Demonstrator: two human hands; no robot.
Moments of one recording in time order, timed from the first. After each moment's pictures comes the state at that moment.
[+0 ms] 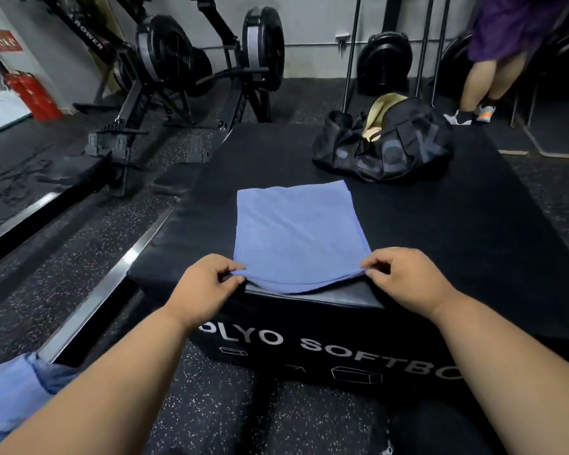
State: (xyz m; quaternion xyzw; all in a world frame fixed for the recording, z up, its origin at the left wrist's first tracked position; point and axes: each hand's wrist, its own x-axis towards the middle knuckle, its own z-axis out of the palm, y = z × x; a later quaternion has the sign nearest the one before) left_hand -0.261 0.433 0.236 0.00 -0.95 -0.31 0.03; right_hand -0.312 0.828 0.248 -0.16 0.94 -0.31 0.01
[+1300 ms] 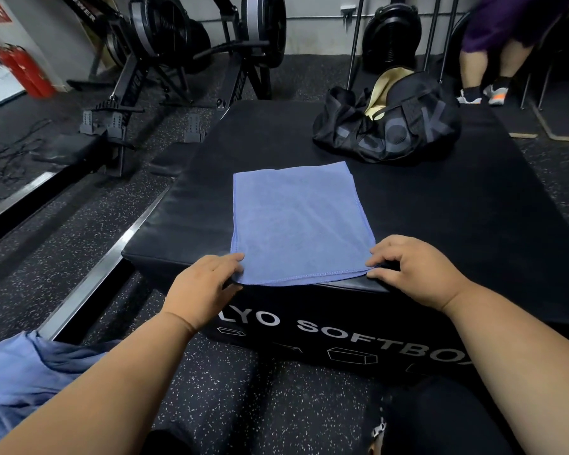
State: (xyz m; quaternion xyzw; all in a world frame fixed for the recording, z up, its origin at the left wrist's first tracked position) left_hand -0.237 0.437 0.204 -0.12 -0.98 -0.12 0.10; right_hand -0.308 0.854 0.237 -0.23 0.93 -0.28 0.03
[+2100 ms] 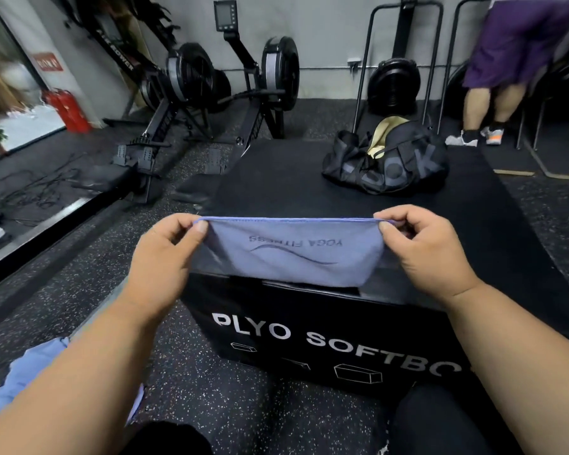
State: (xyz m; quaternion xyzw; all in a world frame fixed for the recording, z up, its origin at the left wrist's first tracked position) left_hand -0.169 0.440 0.374 0.03 -0.79 -0.57 0.22; right_hand -0.251 0.809 0.356 -0.13 0.77 -0.61 -0.13
